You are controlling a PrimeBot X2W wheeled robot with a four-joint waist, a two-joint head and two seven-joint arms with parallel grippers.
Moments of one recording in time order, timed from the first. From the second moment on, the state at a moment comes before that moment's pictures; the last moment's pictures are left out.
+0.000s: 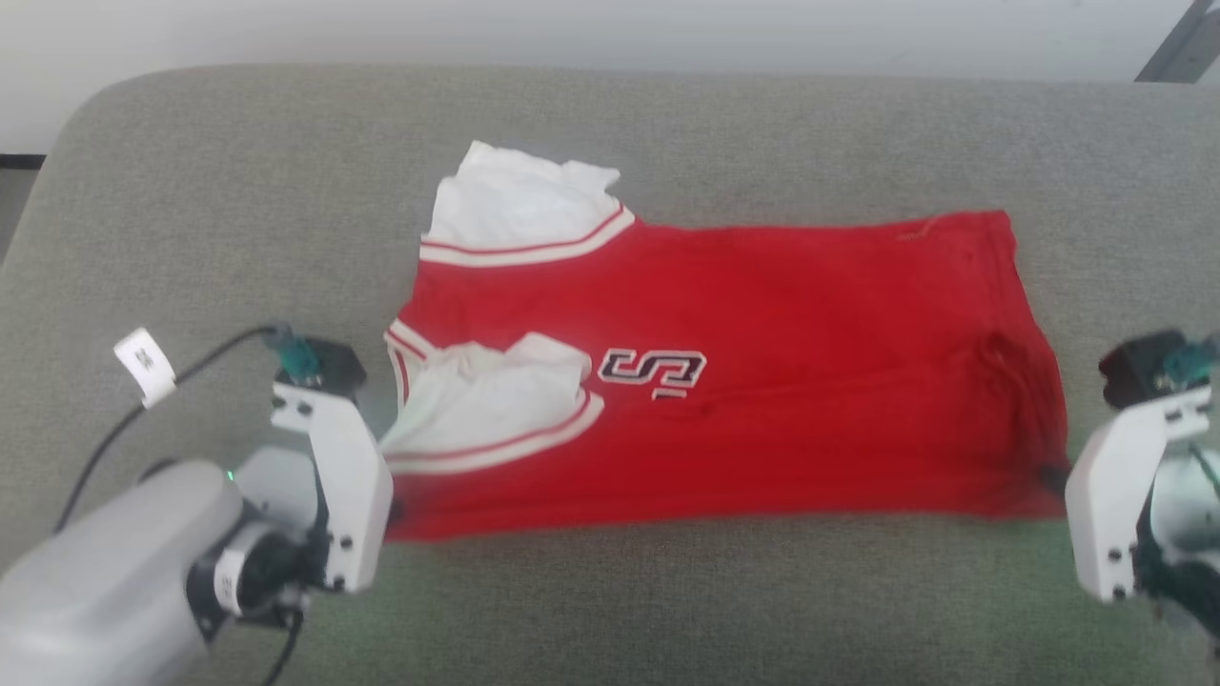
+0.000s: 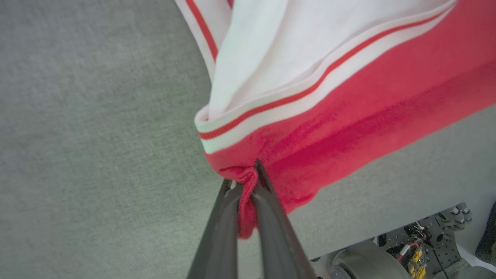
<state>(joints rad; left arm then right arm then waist) -0.75 0.78 -1.07 0.16 -1.25 0.25 0.64 -0.20 -0.43 0.03 -0.04 0.45 0.13 0.94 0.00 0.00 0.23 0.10</state>
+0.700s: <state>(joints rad) -0.70 0.83 -1.06 0.11 -1.27 0.30 0.62 -0.12 -0.36 0.02 -0.01 0.47 0.13 0.91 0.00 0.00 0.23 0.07</state>
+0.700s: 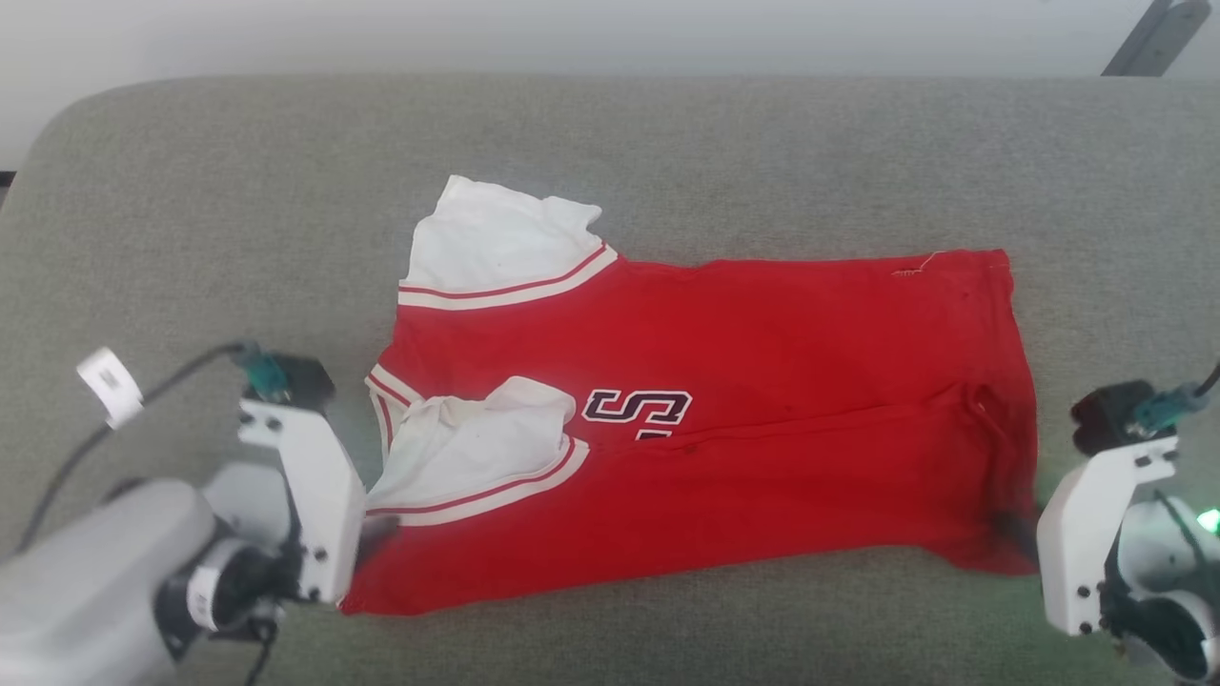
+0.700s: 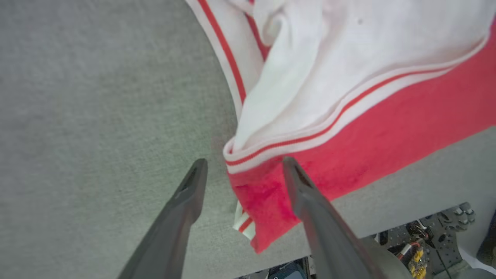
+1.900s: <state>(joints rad) -1.12 0.83 -0.96 0.62 -1.11 0.07 0.58 -0.36 -0.14 0.14 -0.03 0.26 0.13 0.08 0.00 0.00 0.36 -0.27</state>
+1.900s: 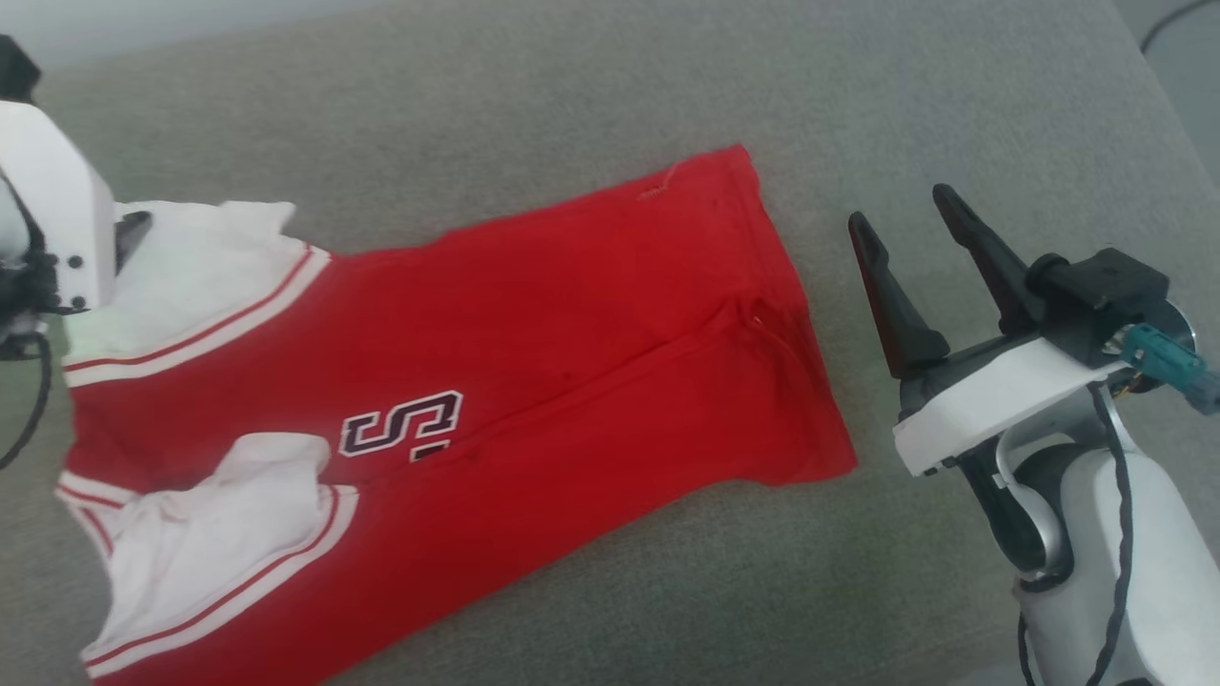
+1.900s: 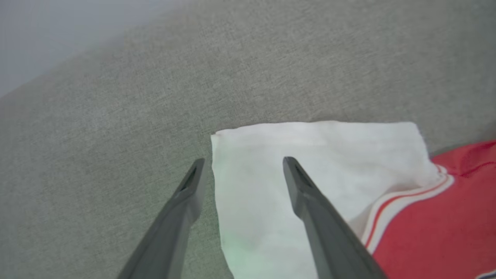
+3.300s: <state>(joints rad) -1.30 0.61 -0.97 0.91 -1.14 0.00 0.67 -1.01 -0.25 0.48 0.64 0.56 0.13 0.66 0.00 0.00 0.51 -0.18</state>
